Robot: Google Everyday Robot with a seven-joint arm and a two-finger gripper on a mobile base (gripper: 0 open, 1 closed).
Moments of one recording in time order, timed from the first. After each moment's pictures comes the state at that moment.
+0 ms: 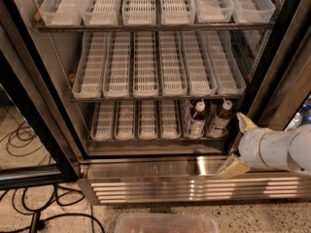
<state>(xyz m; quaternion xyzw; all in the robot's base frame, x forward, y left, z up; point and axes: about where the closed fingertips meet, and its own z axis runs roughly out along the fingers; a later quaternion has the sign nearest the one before) 0.494 -0.221 0.719 -0.54 0.76 -0.04 0.37</state>
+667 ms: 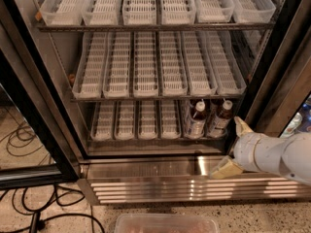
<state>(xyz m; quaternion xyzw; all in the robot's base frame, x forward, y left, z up) 0.500 -0.212 0.701 -0.50 0.77 -0.02 0.40</state>
